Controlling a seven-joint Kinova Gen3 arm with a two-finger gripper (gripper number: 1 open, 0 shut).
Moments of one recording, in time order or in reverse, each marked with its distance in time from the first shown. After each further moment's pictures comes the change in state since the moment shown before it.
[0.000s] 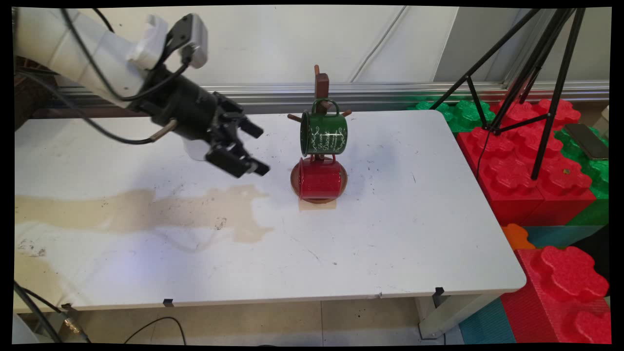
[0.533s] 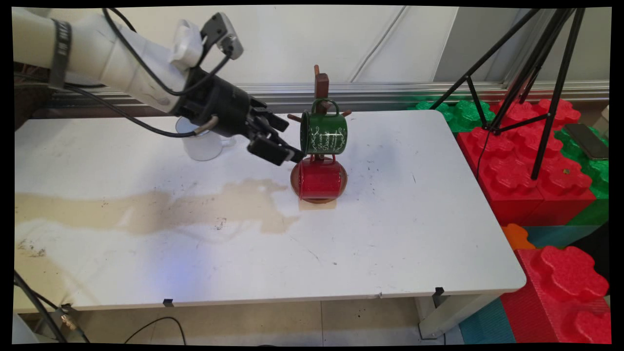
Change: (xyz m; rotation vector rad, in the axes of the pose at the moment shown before) arm 0.015 -0.001 0.039 0.043 0.100 -0.148
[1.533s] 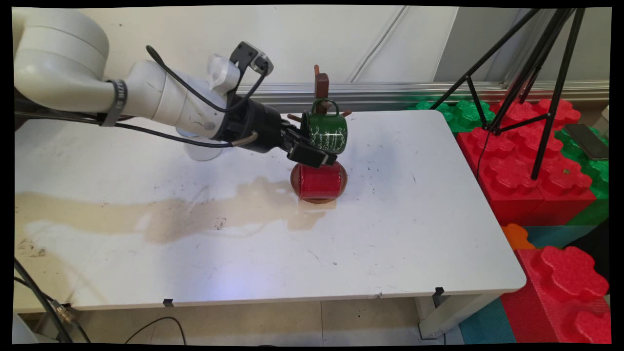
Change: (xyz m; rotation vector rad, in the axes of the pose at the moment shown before) arm -0.014 0.010 0.059 0.011 0.108 -0.213
